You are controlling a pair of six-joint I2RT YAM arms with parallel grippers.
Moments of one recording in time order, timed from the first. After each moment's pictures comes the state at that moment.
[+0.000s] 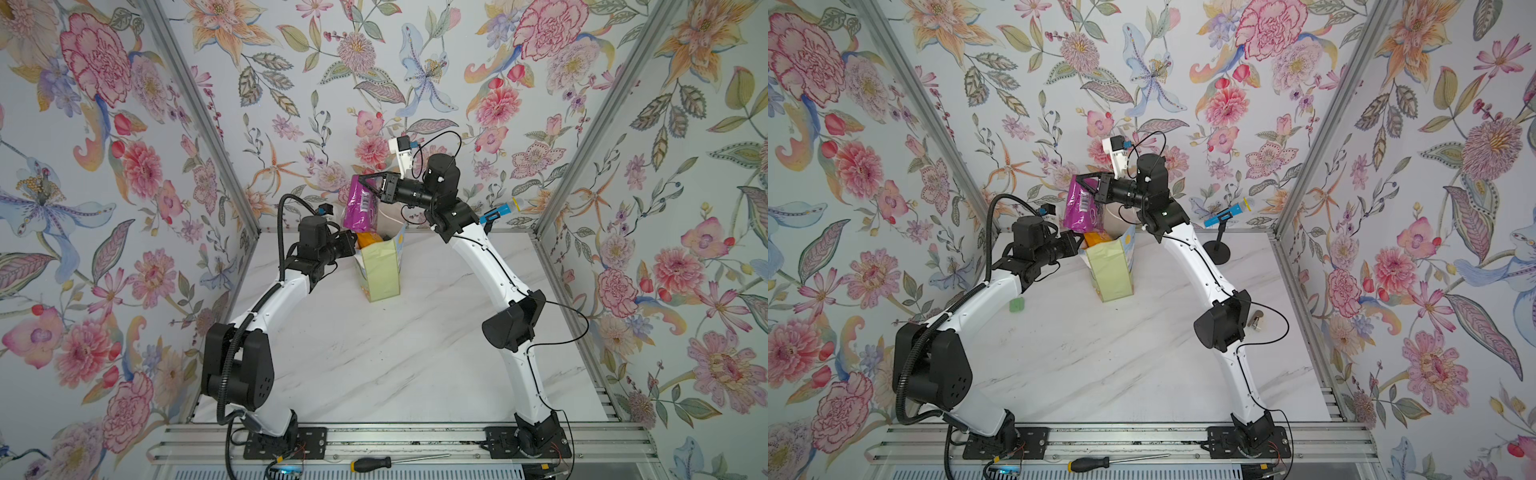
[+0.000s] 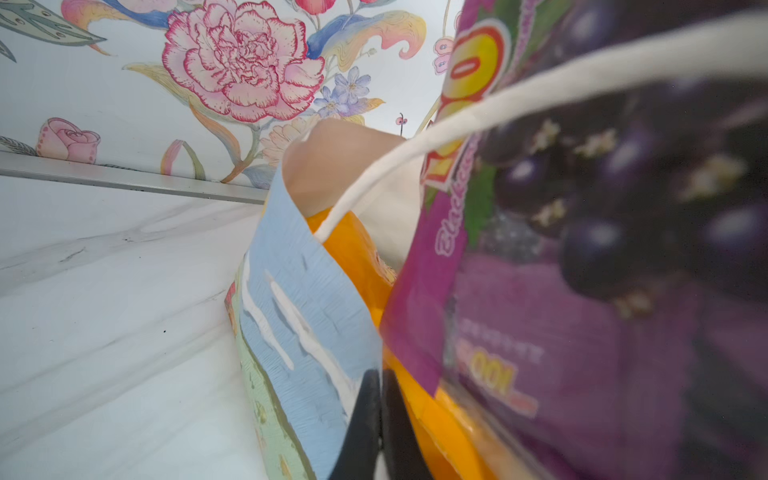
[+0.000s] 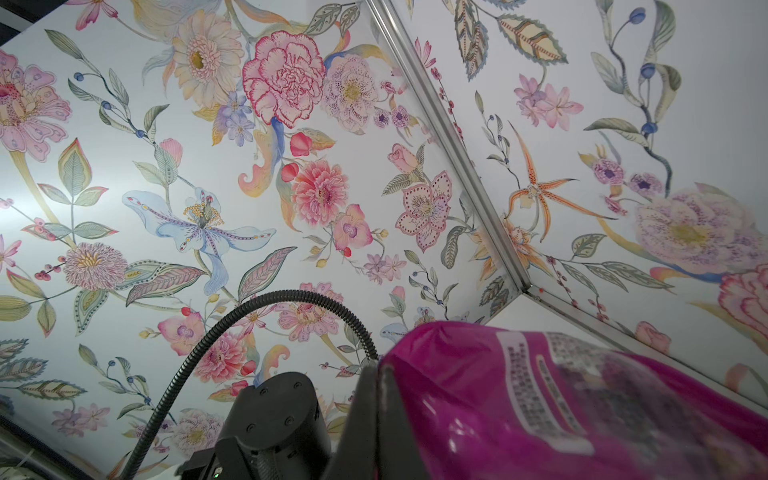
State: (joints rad) left arm -0.24 1.62 1.30 -0.06 0.30 -0.45; right arm 0.58 2.29 2.61 -0.19 -0.71 0.64
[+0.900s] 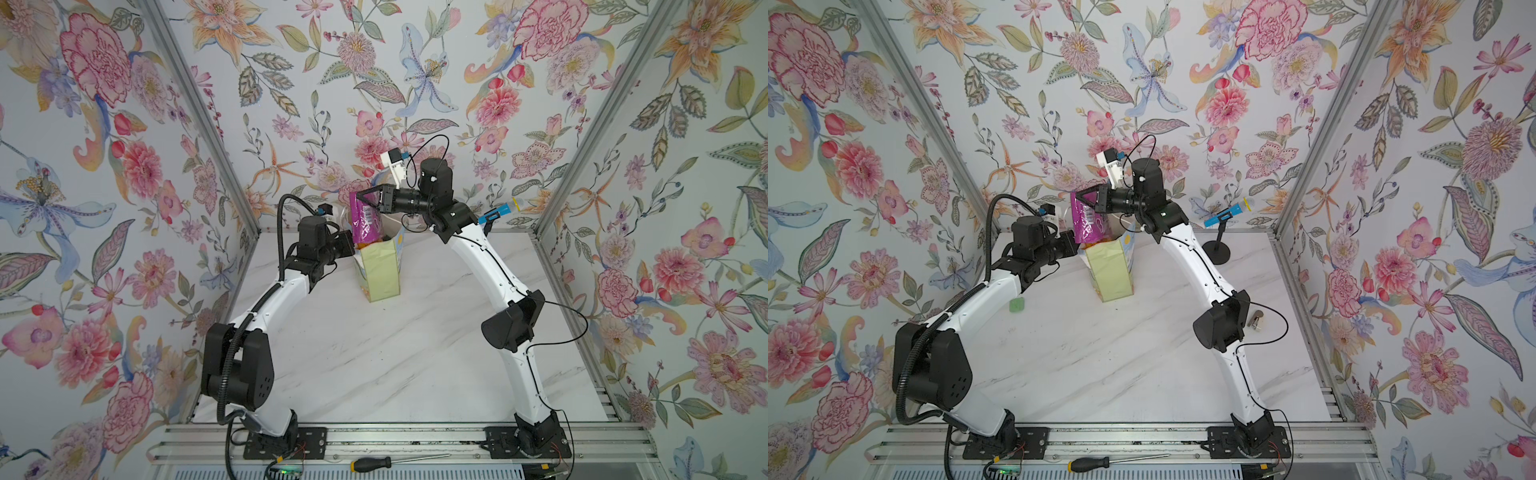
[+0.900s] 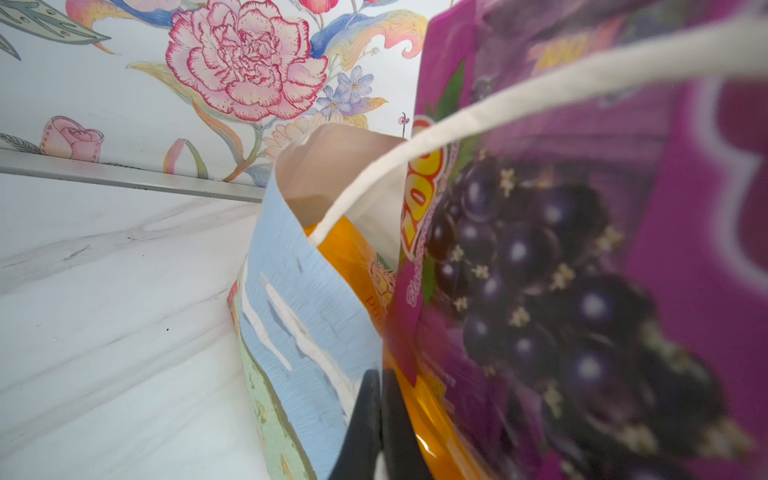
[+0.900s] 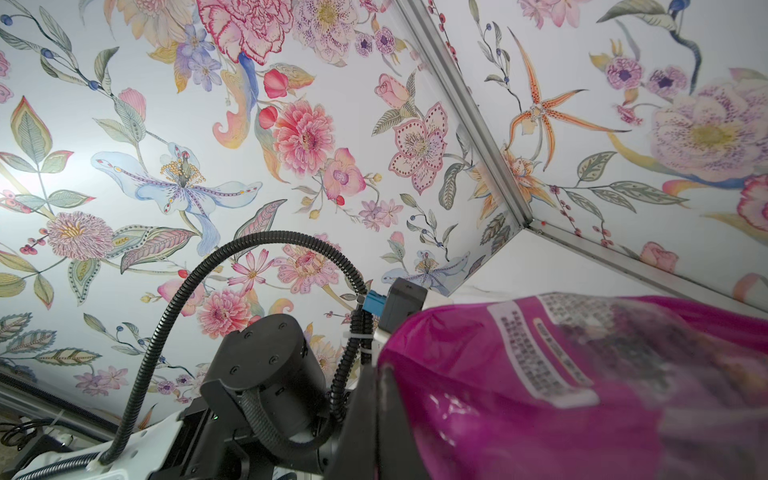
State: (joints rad) left arm -0.24 1.62 1.30 -0.07 0.30 -0.45; right arm 0.60 2.29 2.61 -0.39 -0.75 0.58
